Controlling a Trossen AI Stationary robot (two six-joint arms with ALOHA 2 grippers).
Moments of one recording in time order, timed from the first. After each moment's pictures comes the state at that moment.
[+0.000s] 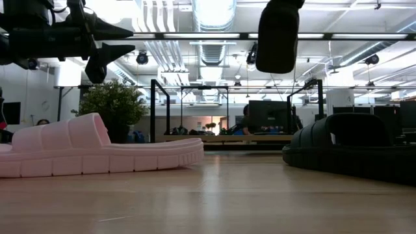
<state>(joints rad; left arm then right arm) 0.19 0.57 0.11 0.67 -0.09 -0.49 0.02 1.57 1.66 -1.36 0.89 0.23</state>
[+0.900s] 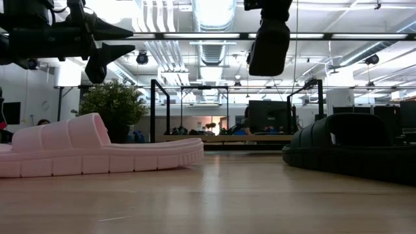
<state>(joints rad) 0.19 0.57 0.11 0.67 -0.09 -0.49 -0.19 1.57 1.66 -1.13 0.83 -0.27</state>
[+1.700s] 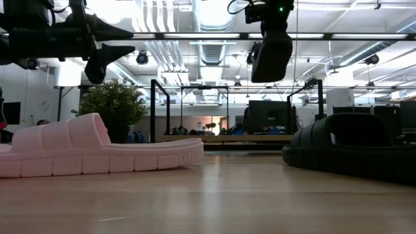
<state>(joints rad) 0.19 0.57 0.11 0.67 -0.11 -0.49 -0.33 1.57 1.65 -1.05 0.72 -0.51</state>
